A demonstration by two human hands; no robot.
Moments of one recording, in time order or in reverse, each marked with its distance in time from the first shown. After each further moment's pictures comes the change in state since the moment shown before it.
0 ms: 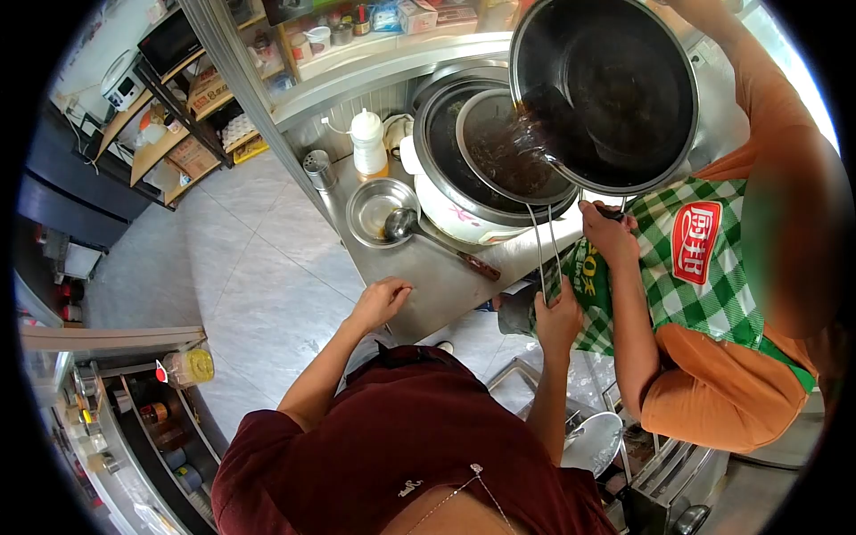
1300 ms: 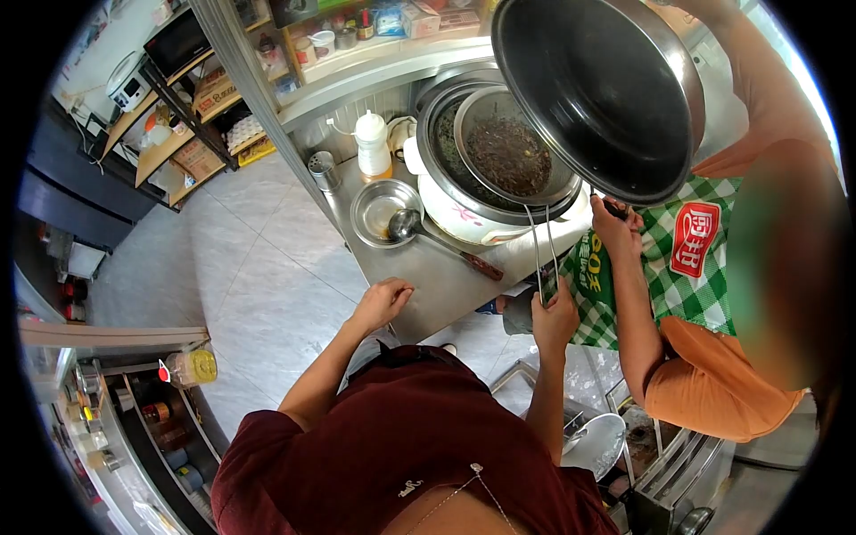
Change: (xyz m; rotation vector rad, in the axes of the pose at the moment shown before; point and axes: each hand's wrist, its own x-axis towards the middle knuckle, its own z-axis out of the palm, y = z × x) left_hand -0.011 0.009 -0.008 0.004 0.000 -0.006; right_hand -0.012 -0.008 0.001 0.057 0.028 -0.002
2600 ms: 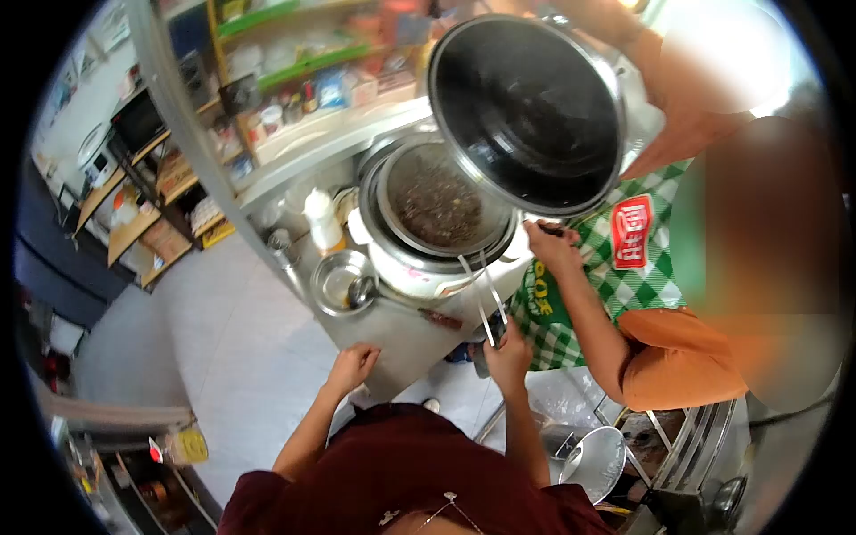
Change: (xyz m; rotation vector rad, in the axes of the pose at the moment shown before) left_hand -0.012 -0.010 0.022 0.008 0.048 0.053; right_hand -0.025 0.024 0.018 0.111 0.102 -0.076
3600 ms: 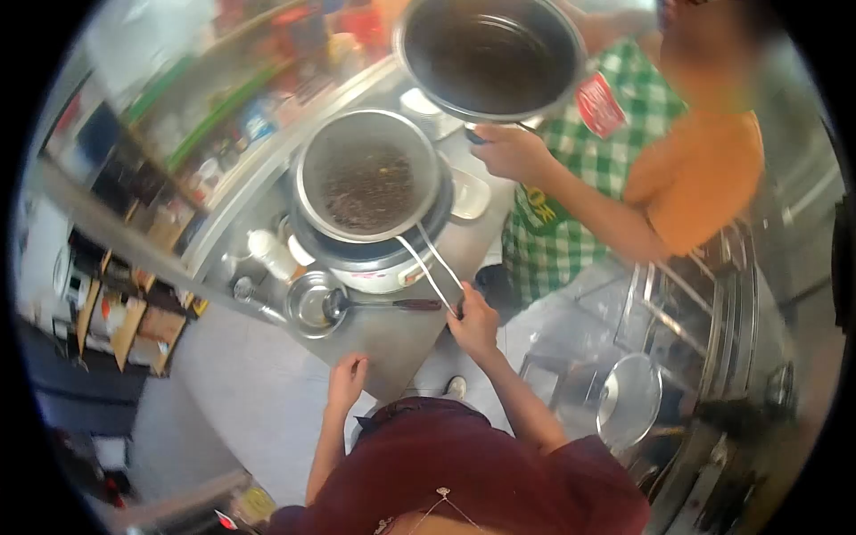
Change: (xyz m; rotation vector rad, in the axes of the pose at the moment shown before) left_hand 0.010 -0.040 0.034 0.005 -0.075 -0.032; right_hand -0.007 0.036 0.071 0.214 0.076 0.031
